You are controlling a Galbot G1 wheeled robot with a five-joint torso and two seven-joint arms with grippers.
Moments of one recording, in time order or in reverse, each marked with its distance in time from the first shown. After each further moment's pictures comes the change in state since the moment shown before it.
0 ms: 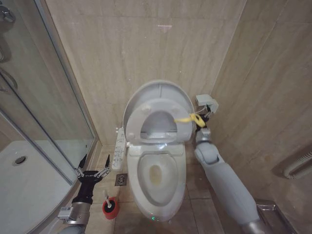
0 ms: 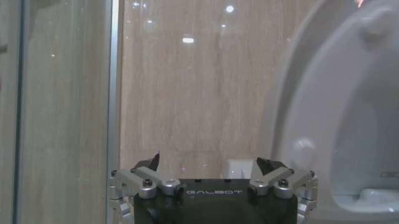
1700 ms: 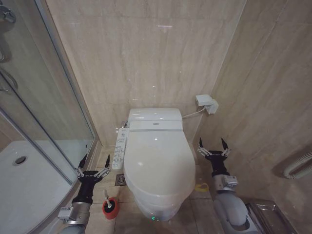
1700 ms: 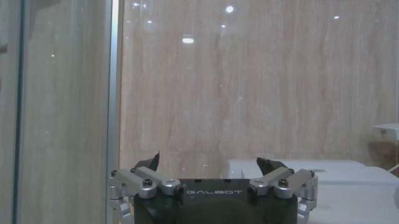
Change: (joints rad) left arm 0.000 0.000 0.000 0.000 0.000 0.000 0.000; right arm -0.563 0.112 0.262 0.390 0.007 0.019 -0.144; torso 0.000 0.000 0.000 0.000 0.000
